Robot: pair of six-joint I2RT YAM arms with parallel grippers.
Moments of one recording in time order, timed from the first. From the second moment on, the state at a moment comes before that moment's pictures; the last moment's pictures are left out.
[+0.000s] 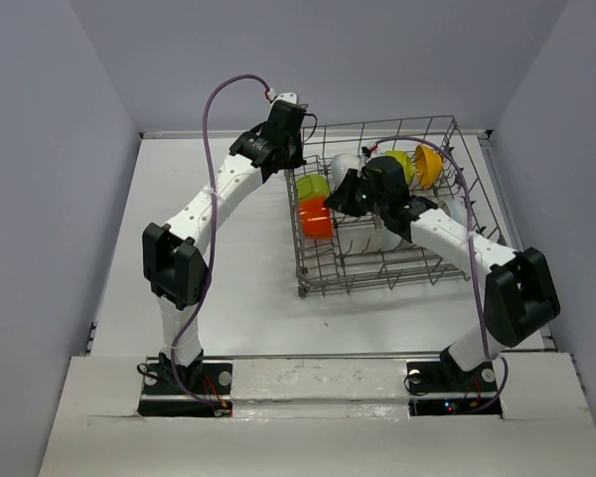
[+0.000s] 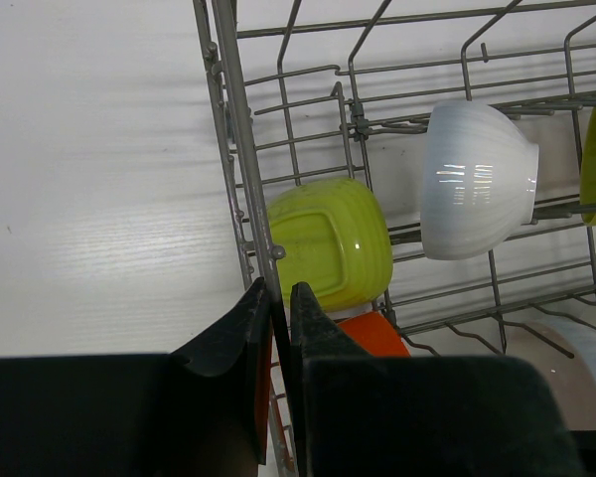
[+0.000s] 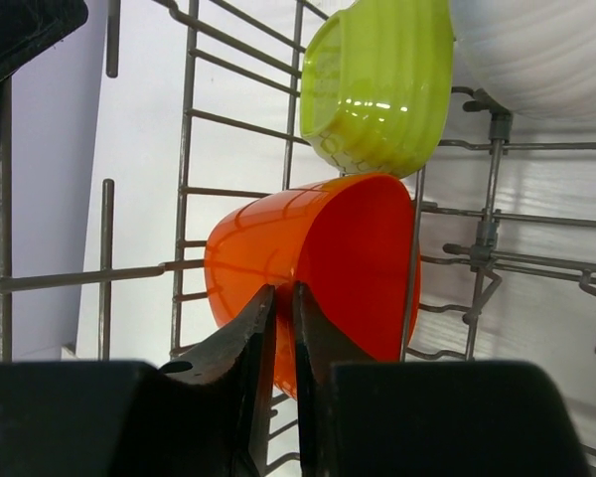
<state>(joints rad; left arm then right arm) -0.57 1.91 1.95 -0.71 -0.28 -0.44 0.51 1.57 1.15 -0.08 -0.15 0.69</state>
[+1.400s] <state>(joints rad) -0.57 1.91 1.95 -0.71 -0.28 -0.44 0.50 1.52 1.15 -0.11 -0.15 0.65</state>
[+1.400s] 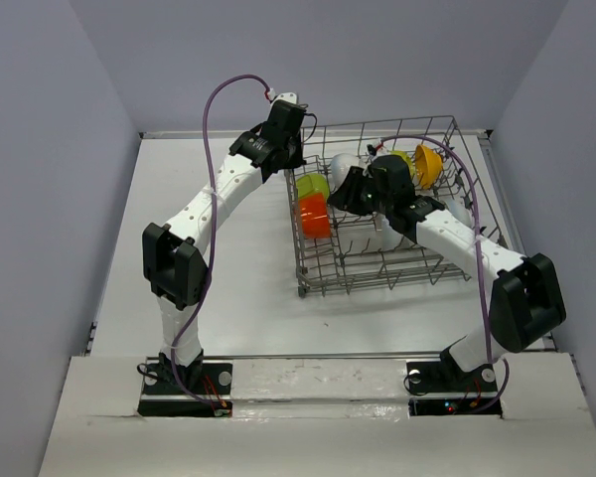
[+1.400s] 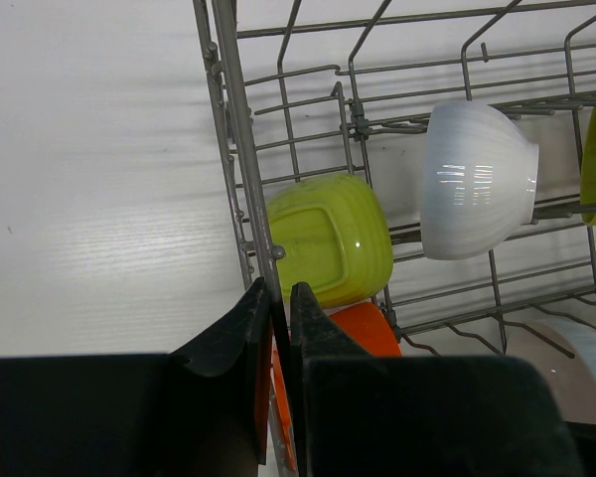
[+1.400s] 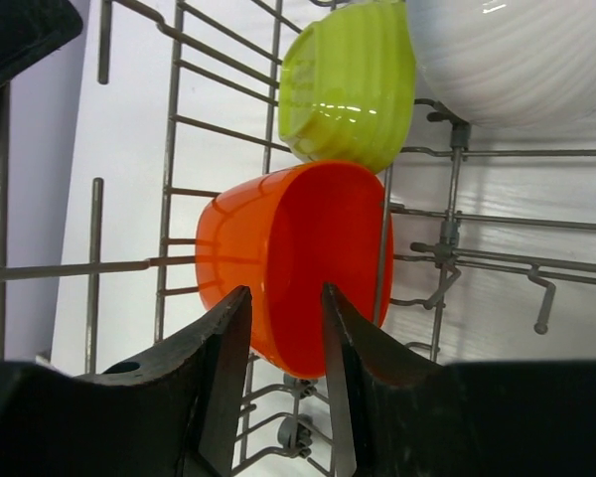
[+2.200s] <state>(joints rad) -0.57 1.91 1.95 -0.71 -0.28 -0.44 0.50 1.64 1.18 -0.04 -0.32 0.70</state>
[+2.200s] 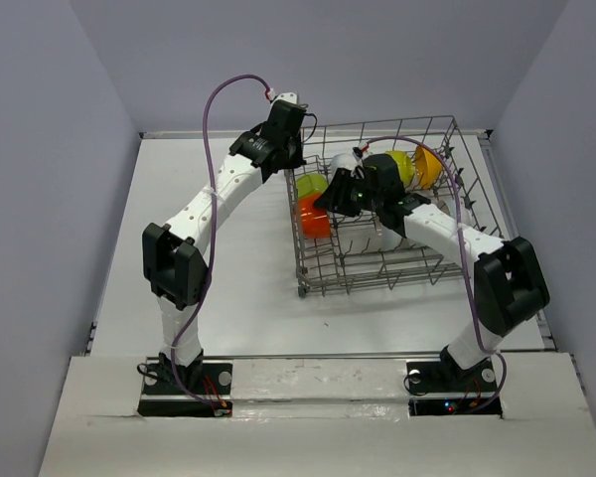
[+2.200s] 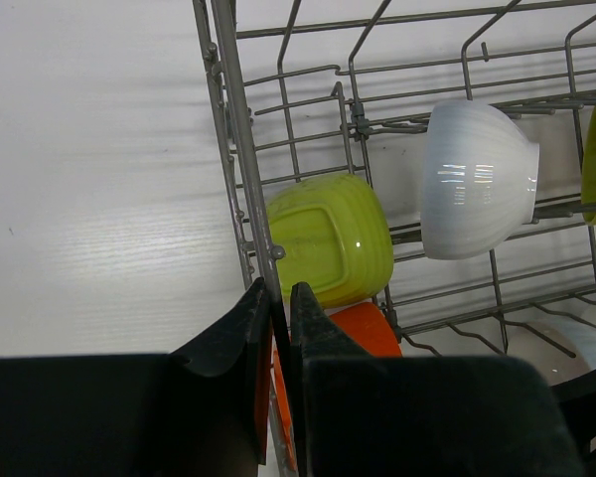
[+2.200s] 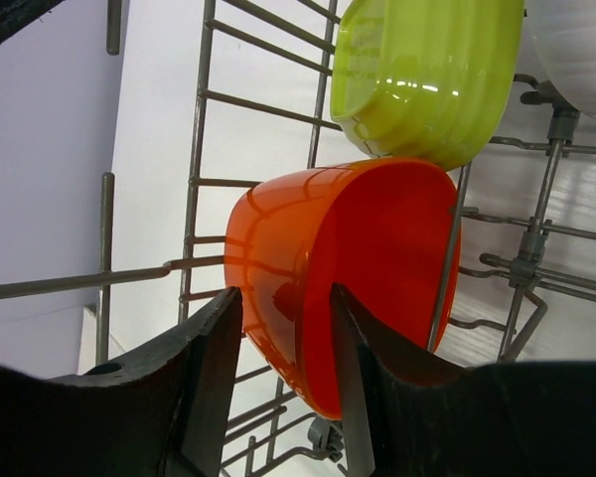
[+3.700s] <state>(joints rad) -0.57 1.91 1.95 -0.71 -0.27 -0.42 0.48 1.59 1.08 0.03 -0.31 0.78</state>
